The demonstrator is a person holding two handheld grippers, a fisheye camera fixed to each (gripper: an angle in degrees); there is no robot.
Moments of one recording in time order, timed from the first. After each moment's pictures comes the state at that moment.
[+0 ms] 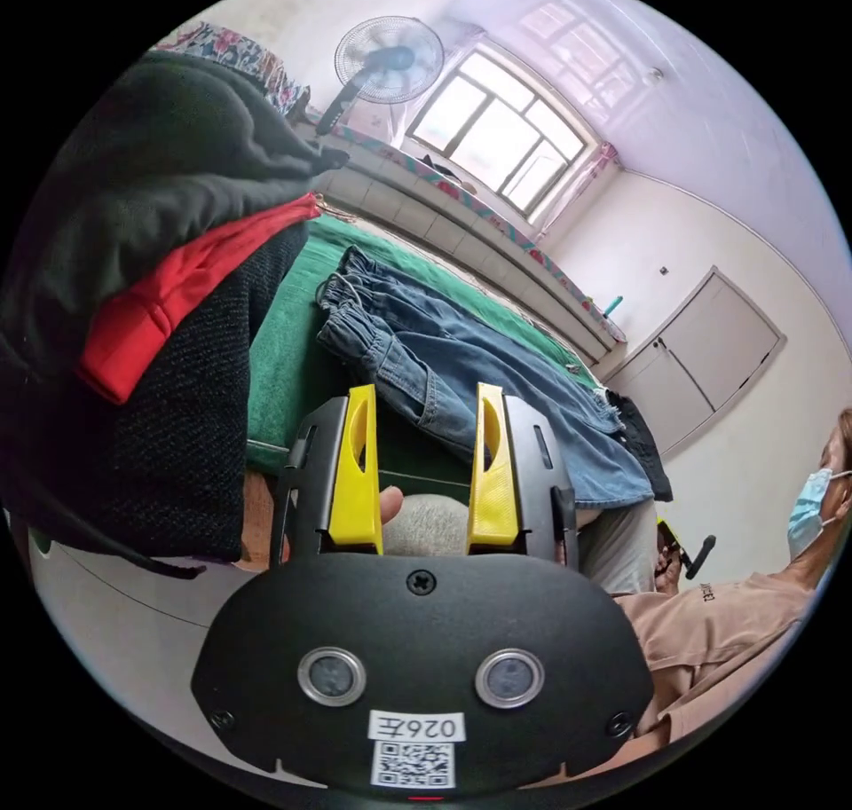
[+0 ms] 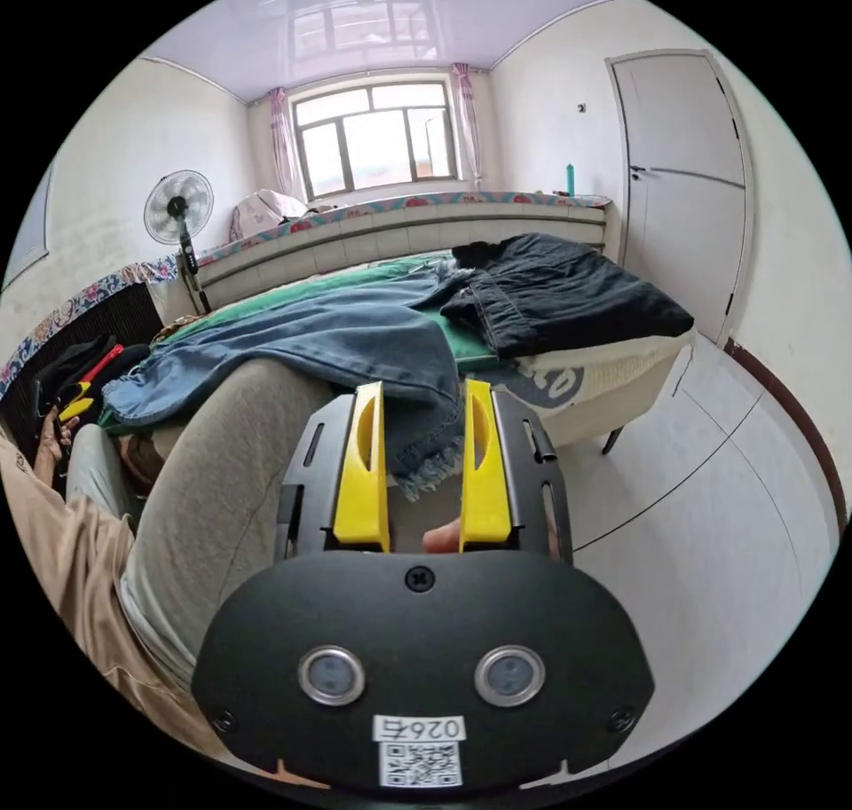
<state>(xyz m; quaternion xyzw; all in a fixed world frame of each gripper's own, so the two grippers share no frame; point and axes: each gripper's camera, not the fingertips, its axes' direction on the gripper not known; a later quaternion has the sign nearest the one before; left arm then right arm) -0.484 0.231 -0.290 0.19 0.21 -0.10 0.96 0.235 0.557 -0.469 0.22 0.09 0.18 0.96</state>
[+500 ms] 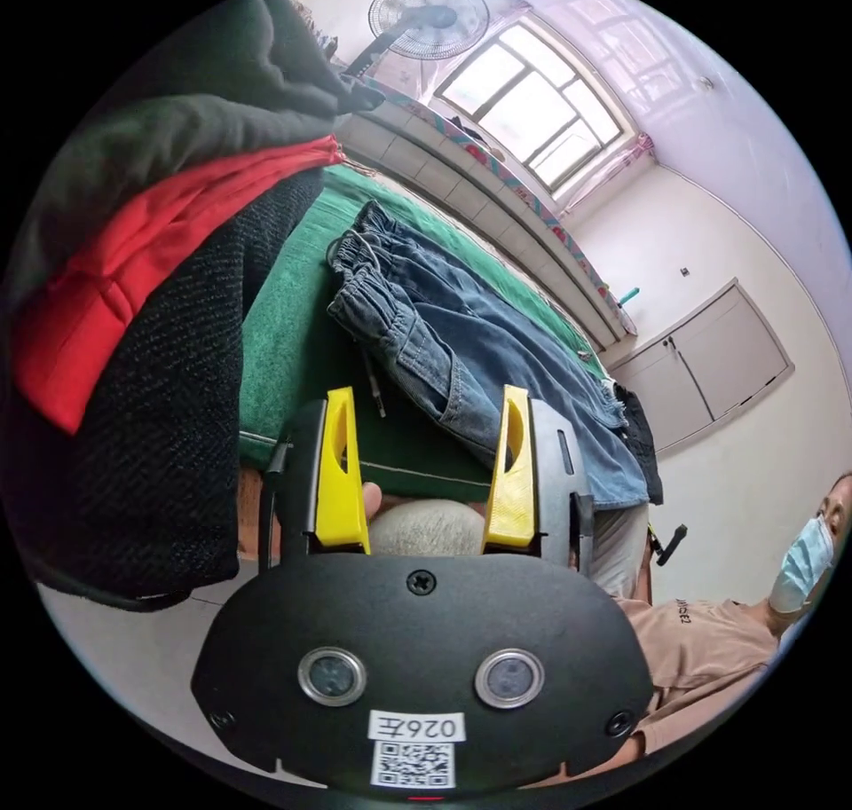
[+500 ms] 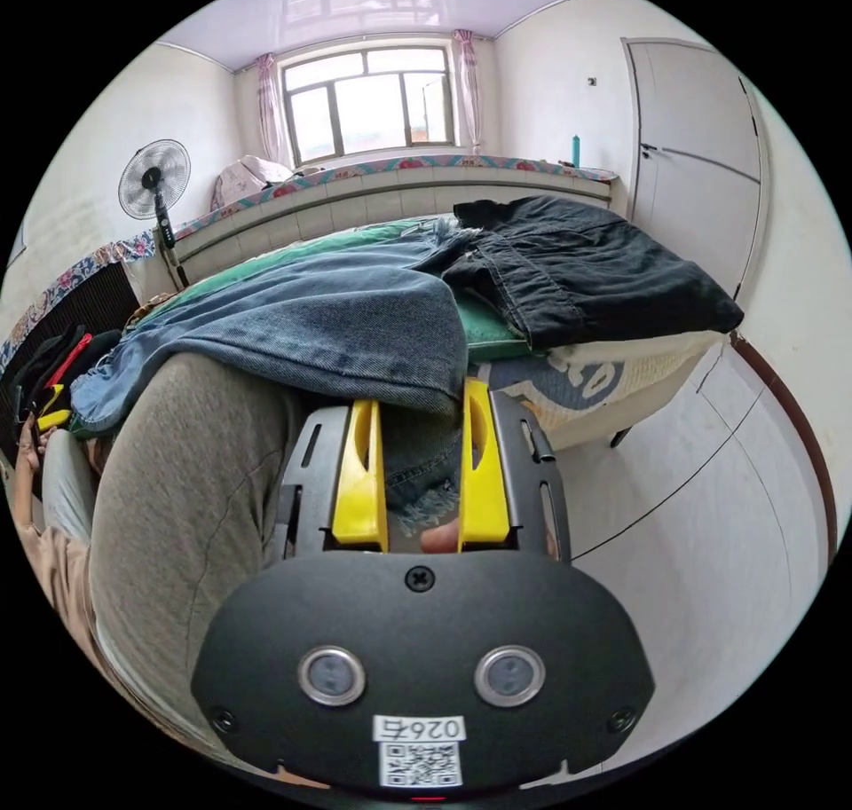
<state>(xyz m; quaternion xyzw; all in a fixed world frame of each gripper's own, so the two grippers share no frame) -0.501 0.154 -0.250 0.07 0.20 -0.10 0.97 0.246 0.484 -0.406 0.19 0.09 0.18 0.96</state>
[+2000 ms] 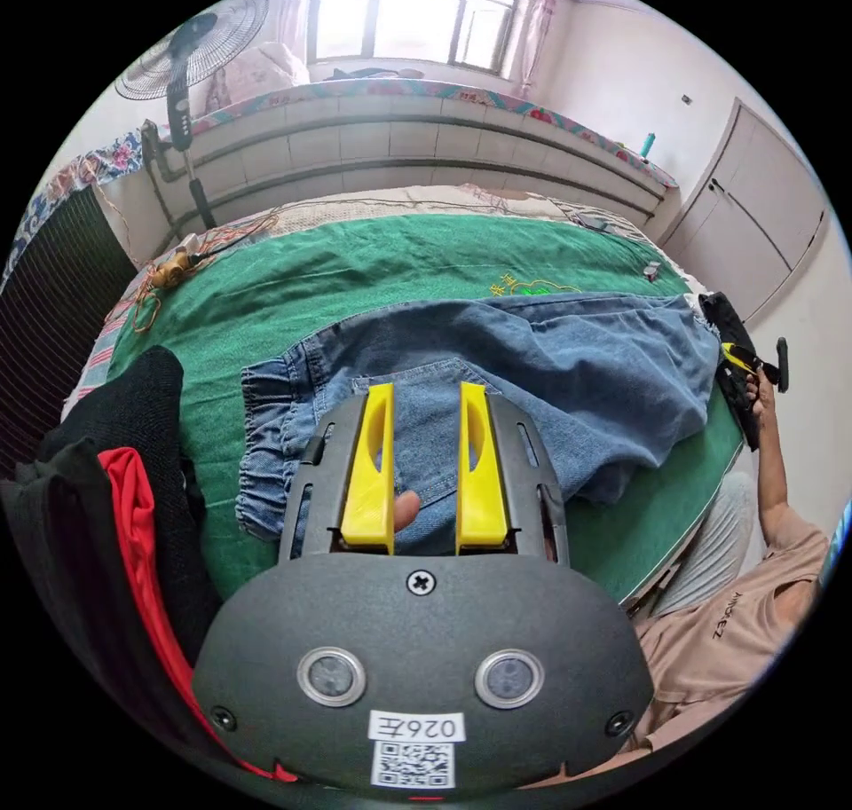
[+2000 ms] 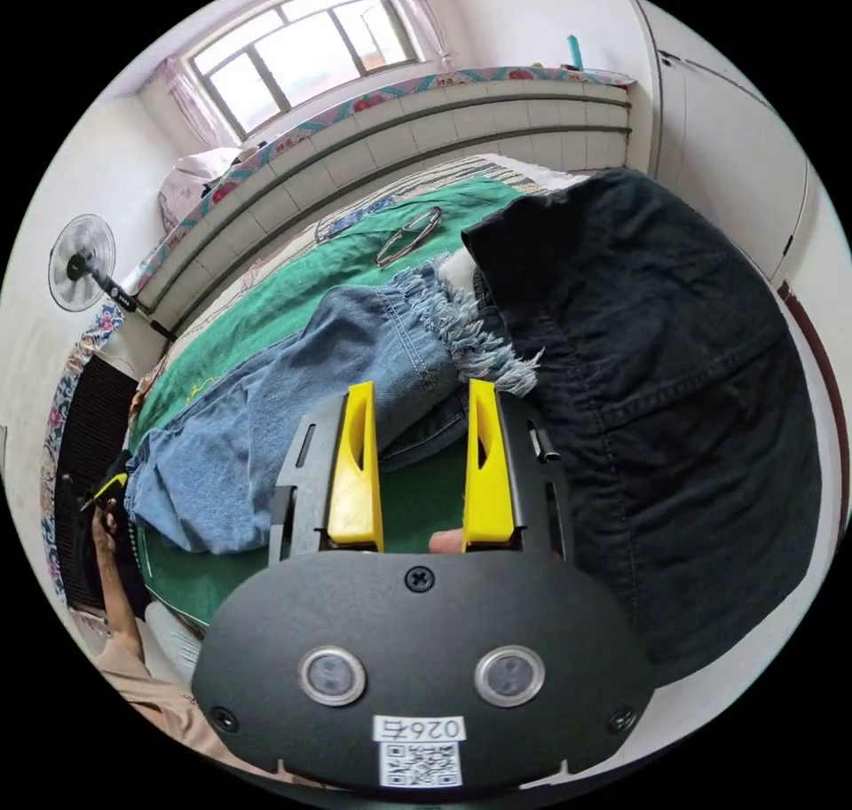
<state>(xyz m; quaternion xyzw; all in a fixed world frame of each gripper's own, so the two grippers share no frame) -0.217 -0.183 -0.166 0.07 0.08 0.16 0.98 0.449 0.064 -0.339 0.06 -0.02 0.29 0.96</state>
